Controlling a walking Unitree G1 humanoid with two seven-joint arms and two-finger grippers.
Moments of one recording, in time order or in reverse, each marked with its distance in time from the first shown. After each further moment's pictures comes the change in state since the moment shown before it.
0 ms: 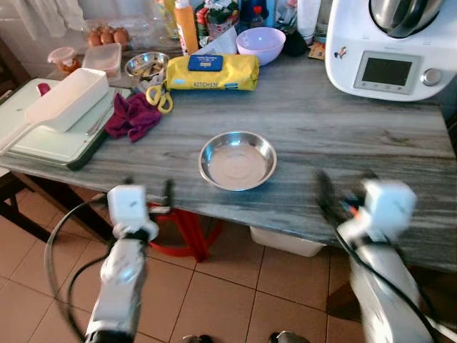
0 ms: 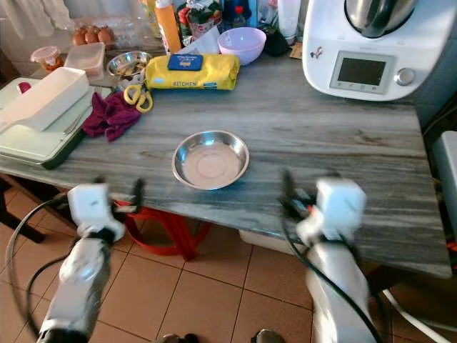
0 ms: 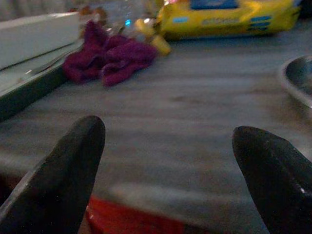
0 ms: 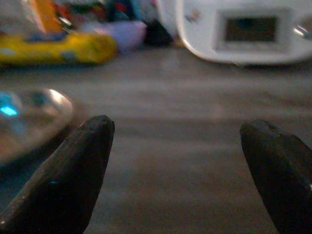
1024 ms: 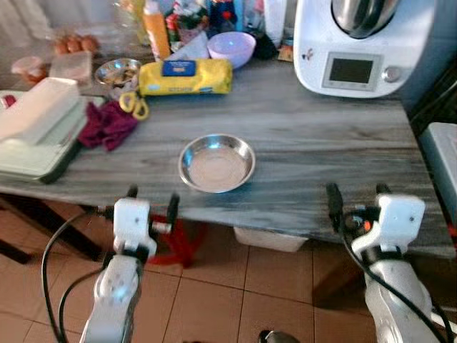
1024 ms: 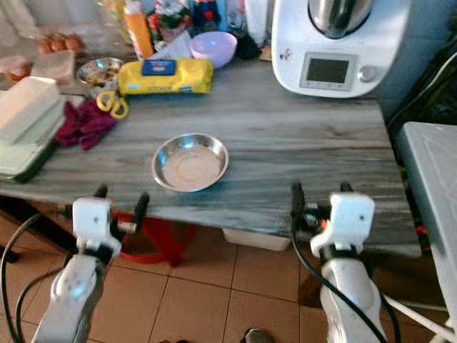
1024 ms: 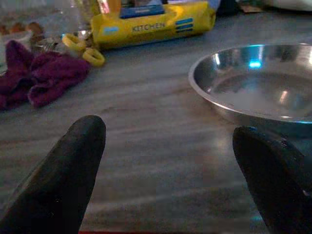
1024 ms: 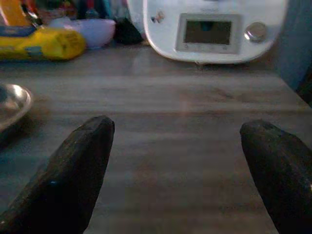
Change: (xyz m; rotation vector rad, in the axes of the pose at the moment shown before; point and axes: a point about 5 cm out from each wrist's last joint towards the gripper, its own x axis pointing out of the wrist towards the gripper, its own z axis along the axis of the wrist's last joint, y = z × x) left arm -0.019 -0.008 0.005 0.081 -0.011 -0.131; right arm 0.001 0.002 0.008 -0.020 -0.016 0.043
